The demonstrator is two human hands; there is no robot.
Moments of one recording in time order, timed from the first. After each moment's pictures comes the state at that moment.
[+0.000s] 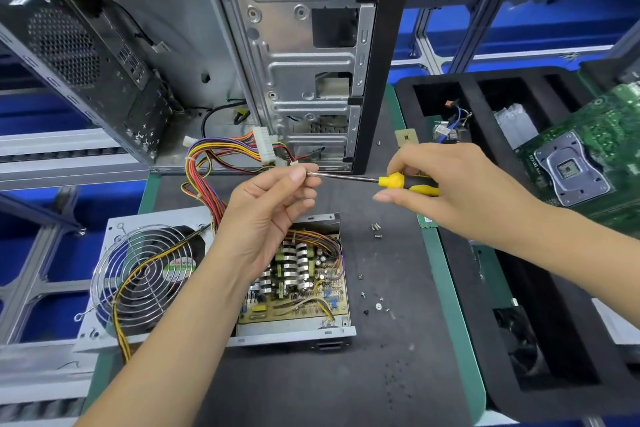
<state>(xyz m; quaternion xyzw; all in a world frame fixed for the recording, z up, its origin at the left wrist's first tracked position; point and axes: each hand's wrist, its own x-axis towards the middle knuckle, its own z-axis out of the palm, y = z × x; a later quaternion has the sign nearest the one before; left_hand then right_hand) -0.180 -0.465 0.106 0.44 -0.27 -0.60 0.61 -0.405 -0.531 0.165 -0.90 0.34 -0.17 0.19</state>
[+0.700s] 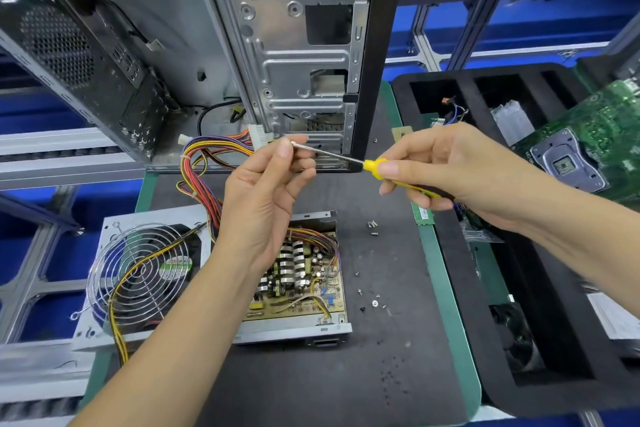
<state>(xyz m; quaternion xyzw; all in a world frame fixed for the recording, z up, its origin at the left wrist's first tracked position) -0.196 -0.475 0.116 0.39 -0.28 -0.54 0.69 -0.406 -0.538 0.176 -0.68 0.38 -0.19 0.60</state>
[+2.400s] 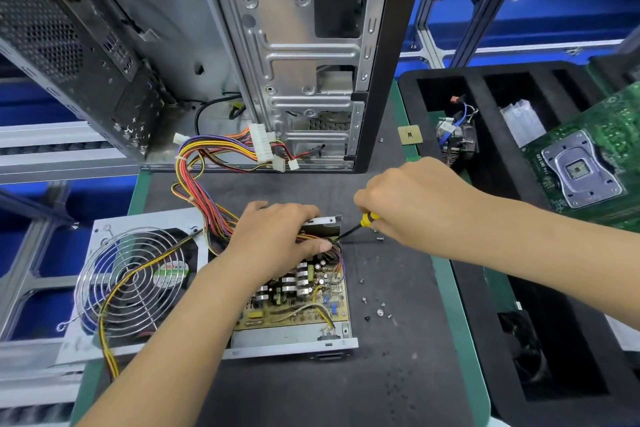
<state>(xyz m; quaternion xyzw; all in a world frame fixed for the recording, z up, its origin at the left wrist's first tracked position) -0.174 -0.475 0.086 0.67 -0.71 -0.20 -0.03 -0.361 -0.538 0.145 -0.94 0.28 0.16 -0.09</state>
